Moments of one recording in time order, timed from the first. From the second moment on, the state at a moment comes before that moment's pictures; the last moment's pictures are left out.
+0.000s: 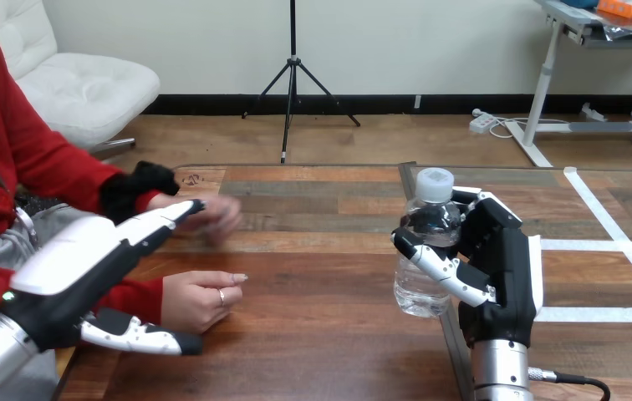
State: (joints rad) left arm -0.18 0.68 0.18 0.70 0.64 -1.06 -0.13; right arm -0.27 0.06 -0.10 0.94 0.14 -1.02 0.03
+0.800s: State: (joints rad) left arm -0.35 0.79 -0.07 0.84 0.88 -0.93 0.18; right arm -0.27 0.07 -0.09 0.92 0.14 -1.02 0.05
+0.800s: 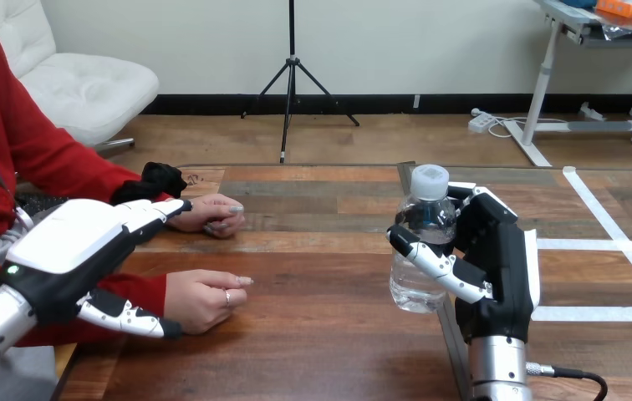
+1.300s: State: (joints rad) left arm -0.45 0.84 -0.21 0.97 0.95 -0.87 0.30; right arm -0.27 0.07 -0.09 0.87 0.14 -1.02 0.05
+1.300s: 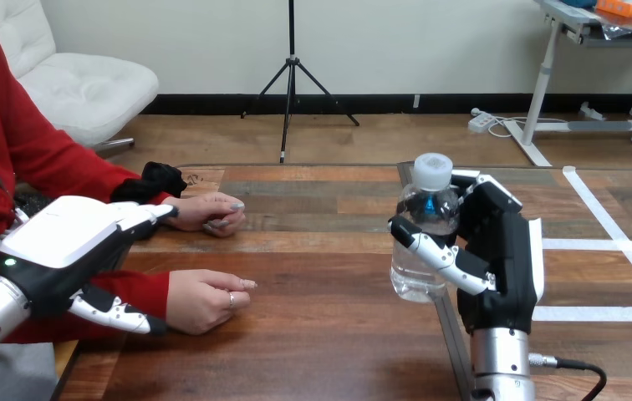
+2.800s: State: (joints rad) left arm -0.62 0.85 -0.50 1.18 1.00 -0.65 0.28; right arm -0.19 0.06 -0.07 0.67 0.11 -0.99 0.02
